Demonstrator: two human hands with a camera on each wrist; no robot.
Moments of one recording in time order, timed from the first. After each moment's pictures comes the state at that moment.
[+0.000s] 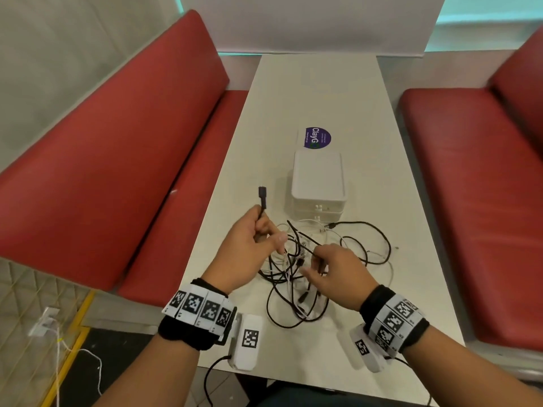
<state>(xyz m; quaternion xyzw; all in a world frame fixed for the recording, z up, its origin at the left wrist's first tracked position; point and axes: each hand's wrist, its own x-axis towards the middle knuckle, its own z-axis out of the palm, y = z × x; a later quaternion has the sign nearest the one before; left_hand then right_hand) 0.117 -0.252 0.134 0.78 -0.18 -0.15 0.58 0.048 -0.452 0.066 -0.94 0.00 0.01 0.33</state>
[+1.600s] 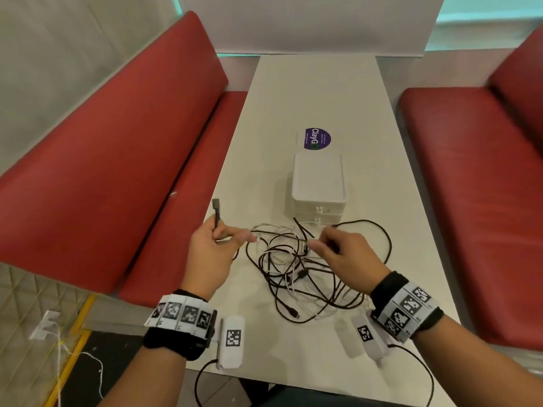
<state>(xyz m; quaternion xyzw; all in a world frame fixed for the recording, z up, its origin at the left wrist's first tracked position) 0.124 -0.218 0.115 0.79 -0.01 -0.02 0.61 0.065 -0.466 0.089 -0.90 0.04 0.00 0.44</state>
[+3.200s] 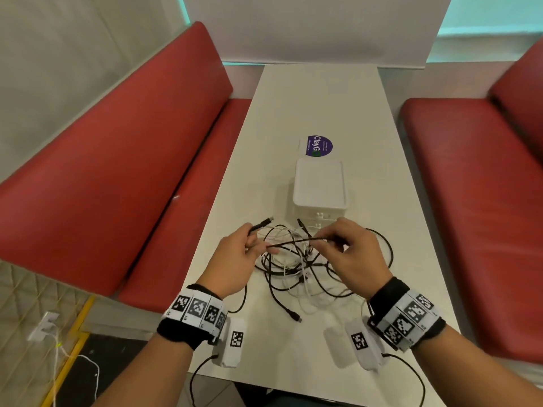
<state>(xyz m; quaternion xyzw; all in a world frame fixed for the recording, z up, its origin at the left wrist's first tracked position) 0.127 -0.233 0.110 0.86 -0.15 -0.13 0.48 0.064 -0.464 0.096 -0.86 0.02 -0.16 0.49</state>
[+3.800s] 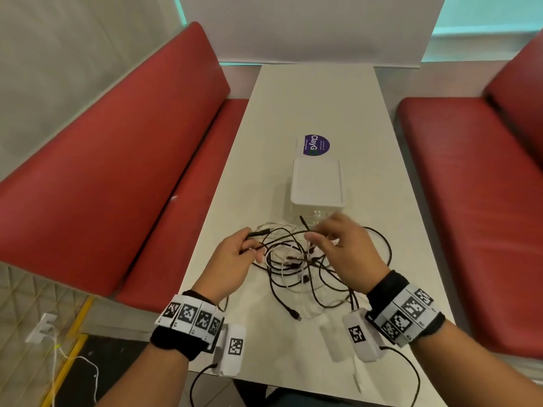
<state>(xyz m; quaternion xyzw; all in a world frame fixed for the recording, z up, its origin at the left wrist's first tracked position) 0.118 -0.228 0.113 0.81 -0.10 -0.18 0.55 0.067 -0.461 0.114 -0.89 0.03 -0.07 0.44</state>
